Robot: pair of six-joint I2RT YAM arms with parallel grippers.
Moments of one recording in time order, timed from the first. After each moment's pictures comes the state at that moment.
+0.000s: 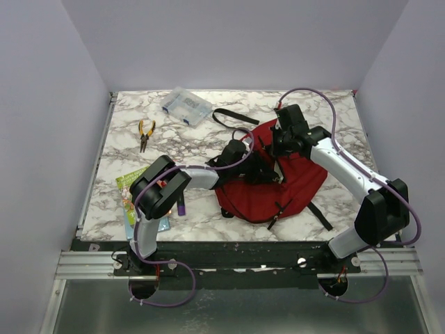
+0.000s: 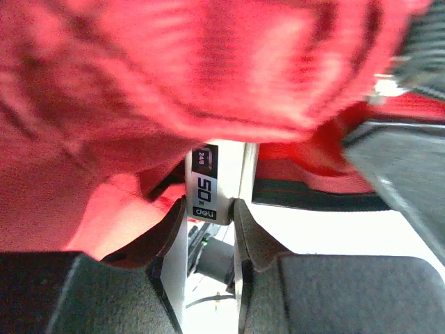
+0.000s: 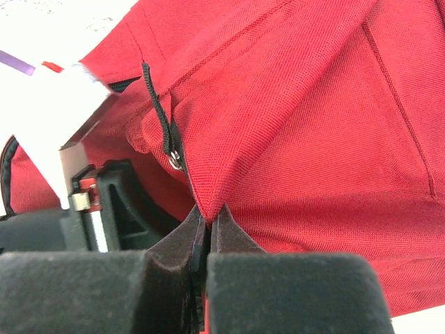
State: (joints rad) left arm -0.79 2.00 1.09 0.48 0.50 -1.33; right arm 0.47 1.54 1.28 -0.63 0.06 0.32
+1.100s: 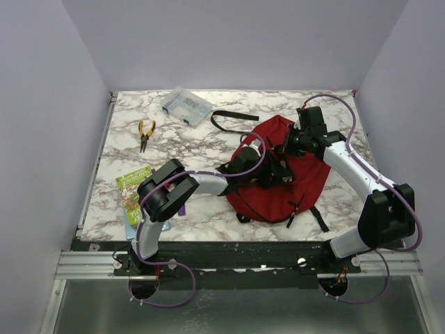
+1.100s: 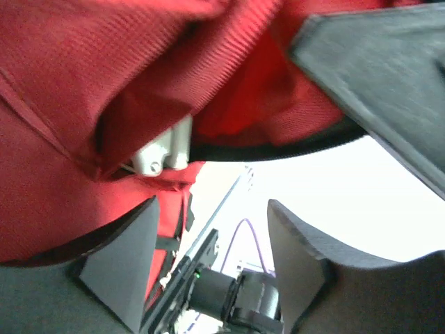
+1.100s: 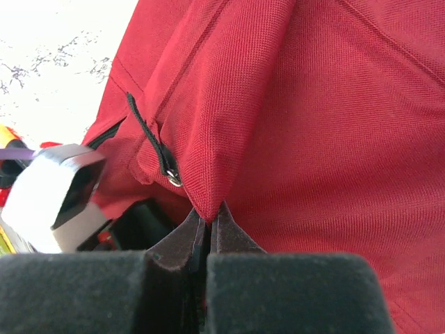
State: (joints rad) left arm -0.89 2.04 1.13 0.57 0.28 -1.39; right arm 0.30 1.49 1.16 -0.51 -0.11 0.48
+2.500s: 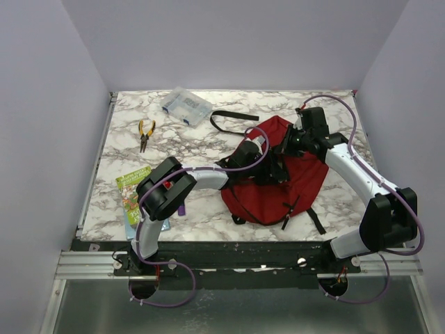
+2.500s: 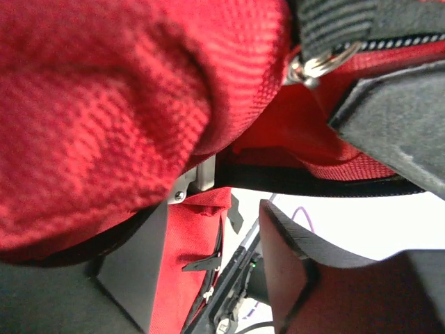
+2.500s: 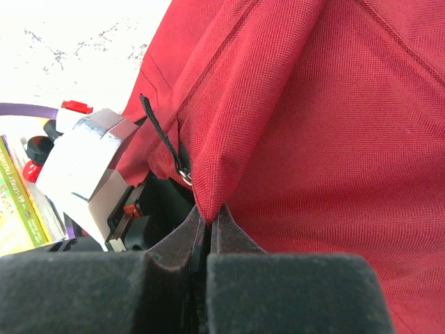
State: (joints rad) left arm -0.85 2.02 1.19 0.37 0.35 -1.11; right arm 0.28 1.46 1.14 -0.48 -0.21 0.50
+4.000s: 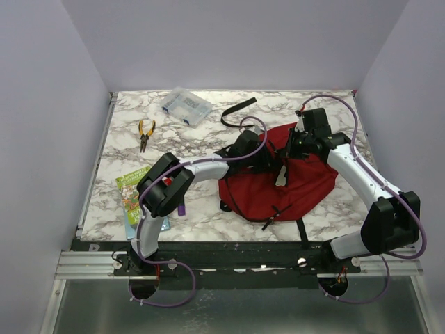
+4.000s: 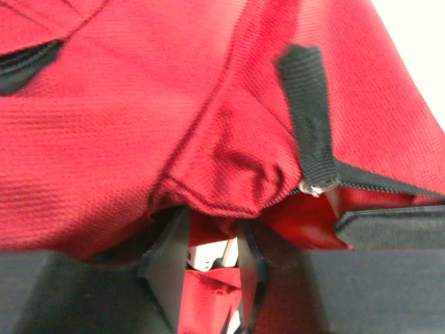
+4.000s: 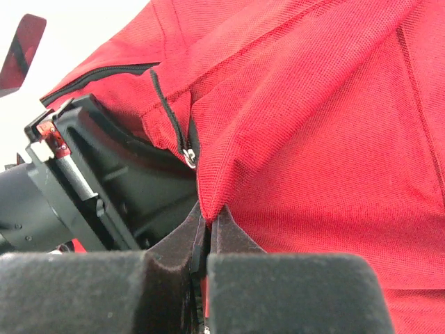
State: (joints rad) left arm -0.81 2.03 1.32 0.18 0.24 -1.02; right arm 0.28 1.44 1.15 -0.58 -0.17 0.36
